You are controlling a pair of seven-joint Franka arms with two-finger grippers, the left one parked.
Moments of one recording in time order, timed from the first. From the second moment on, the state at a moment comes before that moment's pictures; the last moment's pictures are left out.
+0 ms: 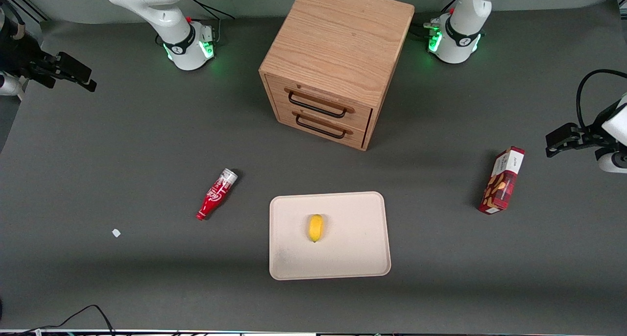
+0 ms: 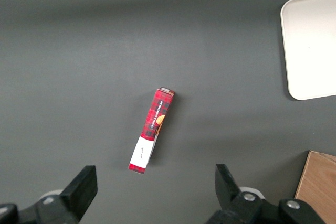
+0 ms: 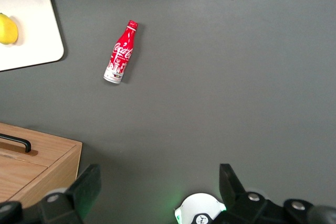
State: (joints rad) arm 0.03 -0.14 0.02 -1.60 0.02 1.38 0.20
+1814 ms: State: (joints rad) arm 0.07 0.56 0.19 -1.70 0.05 2.05 0.93
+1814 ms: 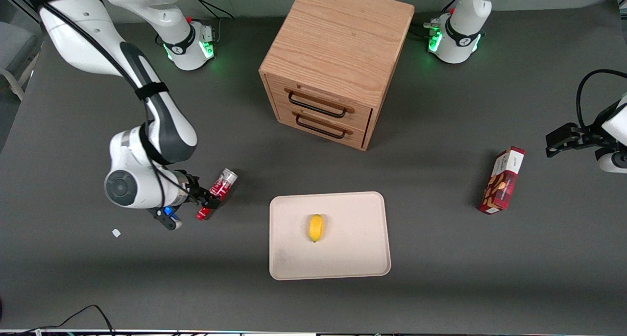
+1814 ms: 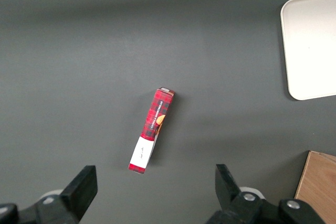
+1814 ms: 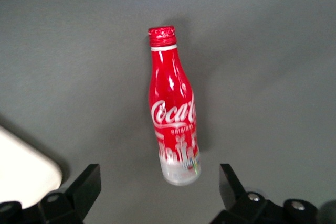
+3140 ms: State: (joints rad) arm 0.08 0.61 0.20 -1.89 -0.04 2.38 0.94
